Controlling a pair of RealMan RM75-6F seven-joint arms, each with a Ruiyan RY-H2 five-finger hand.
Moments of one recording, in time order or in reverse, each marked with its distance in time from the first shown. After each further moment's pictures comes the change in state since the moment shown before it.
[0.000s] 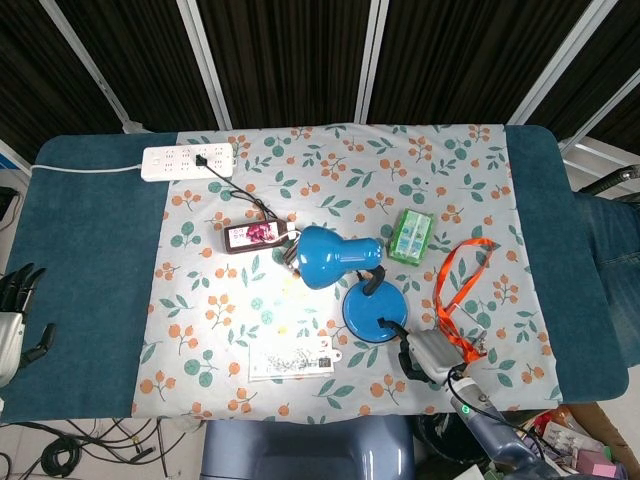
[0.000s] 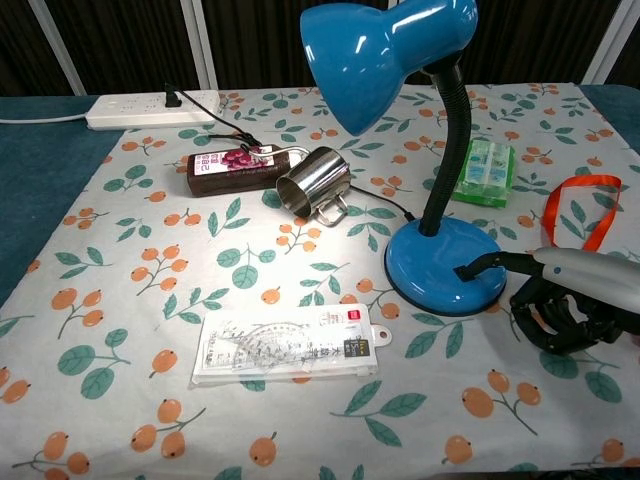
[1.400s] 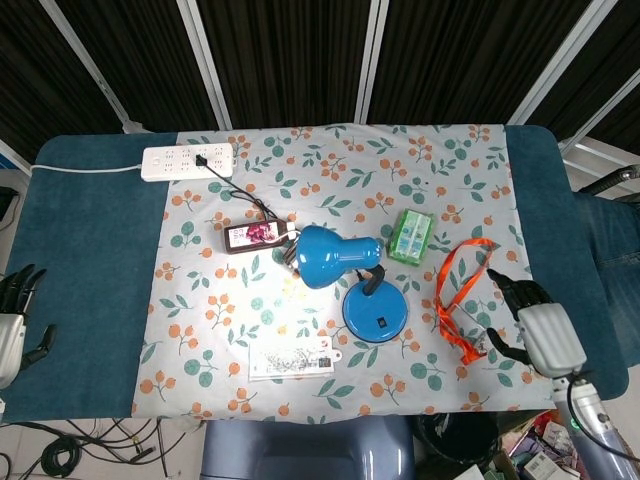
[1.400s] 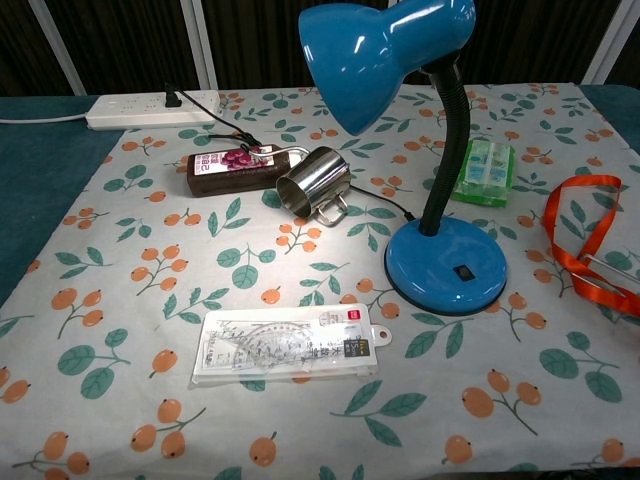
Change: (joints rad) left arm 0.004 -0.005 0.003 -0.006 0.005 0.011 0.019; right arm -0.237 0.345 0.034 -0.041 -0.293 0.469 0.115
